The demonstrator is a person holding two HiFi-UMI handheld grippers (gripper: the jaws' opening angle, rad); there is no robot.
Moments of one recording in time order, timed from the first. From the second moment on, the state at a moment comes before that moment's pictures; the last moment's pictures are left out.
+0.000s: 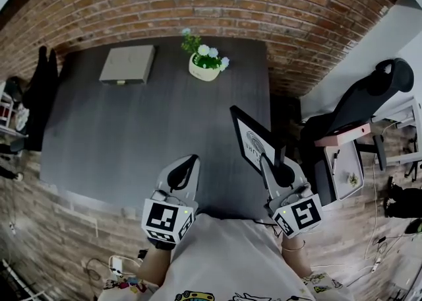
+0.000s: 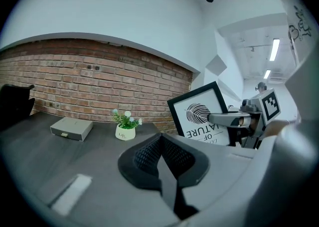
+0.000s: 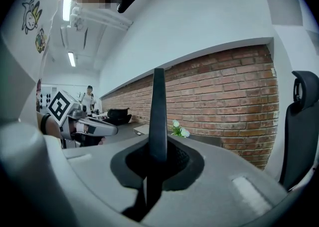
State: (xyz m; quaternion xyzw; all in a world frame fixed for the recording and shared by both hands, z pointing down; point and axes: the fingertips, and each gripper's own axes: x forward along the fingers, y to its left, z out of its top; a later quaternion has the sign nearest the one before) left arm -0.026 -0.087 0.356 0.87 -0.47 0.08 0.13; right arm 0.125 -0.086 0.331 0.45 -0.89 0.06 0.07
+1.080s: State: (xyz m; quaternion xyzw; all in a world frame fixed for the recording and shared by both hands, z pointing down) left arm -0.037 -0.096 0.374 0.86 -0.48 0.11 0.13; right arm 0.124 -0.096 0.343 0.46 -0.88 0.09 0.06
